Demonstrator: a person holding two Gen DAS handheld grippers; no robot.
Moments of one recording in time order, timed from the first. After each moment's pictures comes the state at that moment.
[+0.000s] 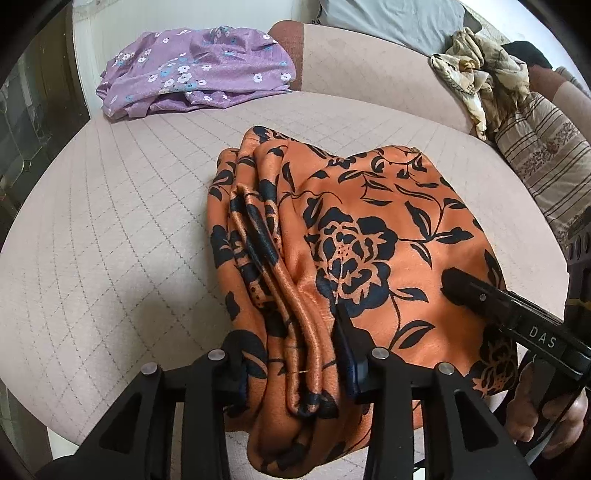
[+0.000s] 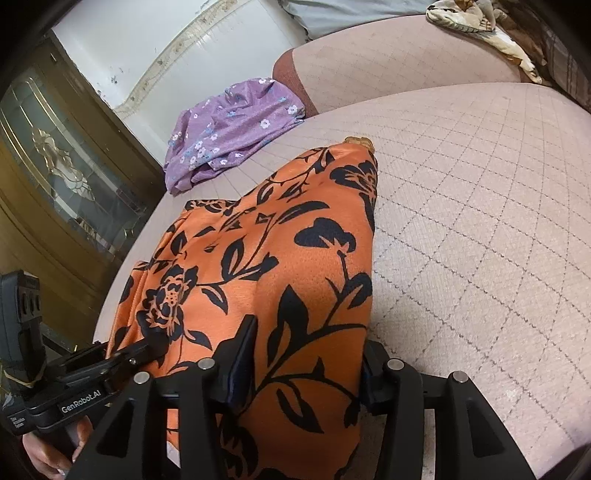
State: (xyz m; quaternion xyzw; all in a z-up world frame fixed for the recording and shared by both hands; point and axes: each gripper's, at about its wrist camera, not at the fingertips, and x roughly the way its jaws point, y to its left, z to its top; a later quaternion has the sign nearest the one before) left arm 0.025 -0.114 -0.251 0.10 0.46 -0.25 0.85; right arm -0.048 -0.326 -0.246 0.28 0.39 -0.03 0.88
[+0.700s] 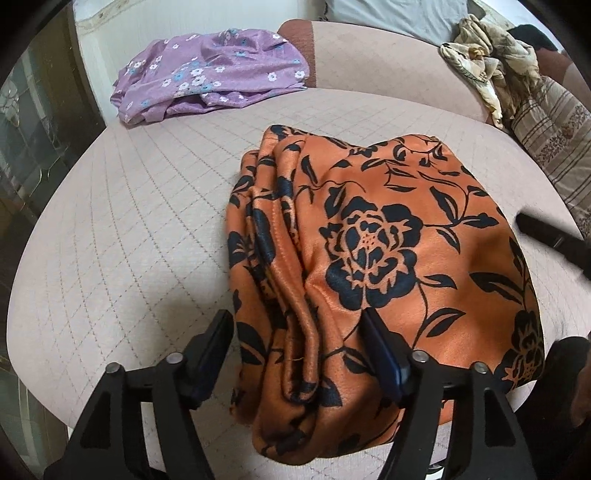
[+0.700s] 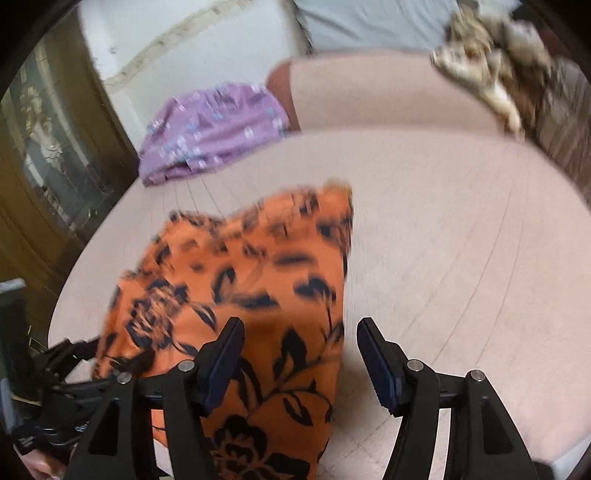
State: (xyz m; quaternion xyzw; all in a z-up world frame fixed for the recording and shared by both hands) left arm 0.021 -0.114 -0.254 0.13 0.46 -0.21 0.86; right arm -0.046 -0.314 -0.191 0.17 0.40 -0.10 0.90
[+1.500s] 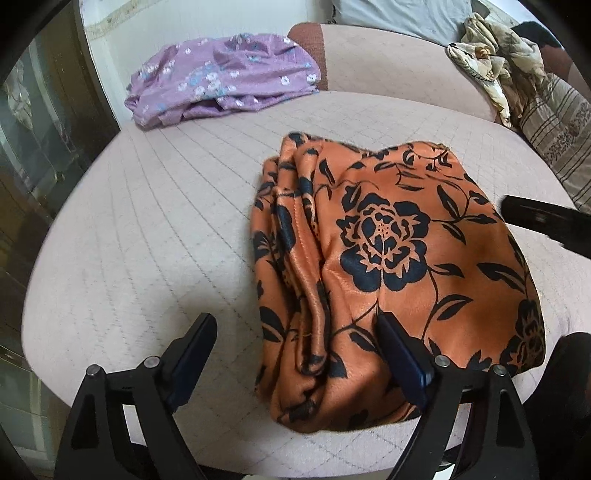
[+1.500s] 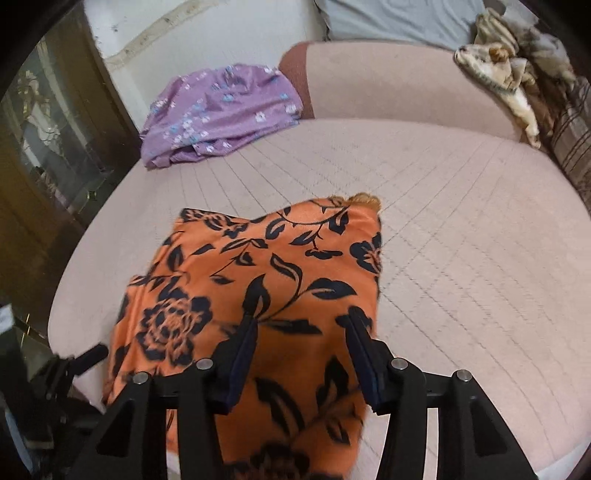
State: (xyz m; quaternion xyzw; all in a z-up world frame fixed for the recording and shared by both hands) left arm 0.007 -0.104 -0.241 0.15 0.44 -0.18 0.87; right arm -0.013 -0.299 -0.183 0.15 0.45 -0.09 0.88
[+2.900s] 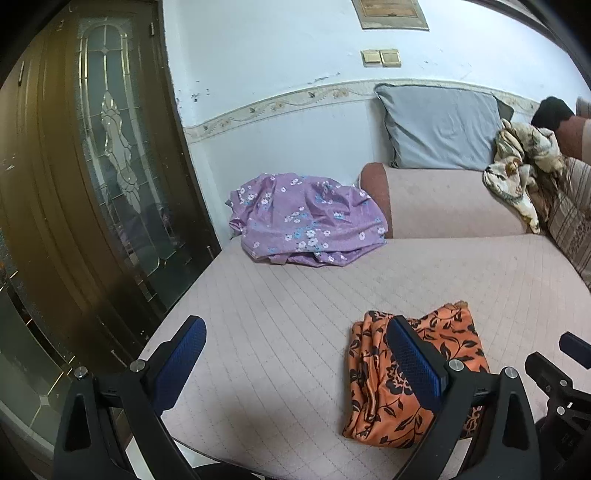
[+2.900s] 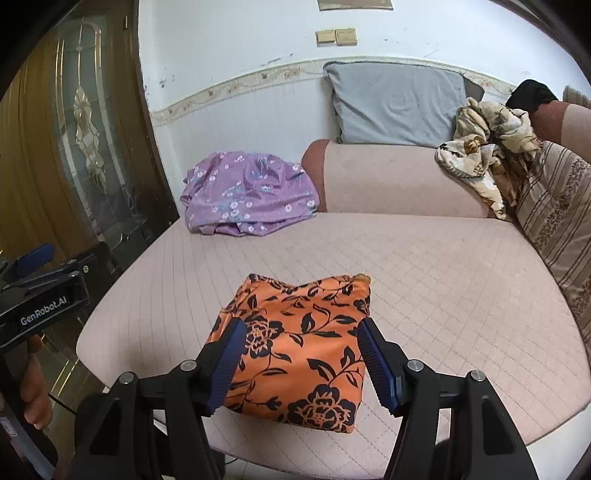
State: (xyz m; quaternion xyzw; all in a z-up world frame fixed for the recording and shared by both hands) left arm -0.065 -0.055 -0.049 0.12 0.23 -0.07 0.96; right arm -0.125 -0.235 -0.056 0.11 0.31 -0.11 0.94
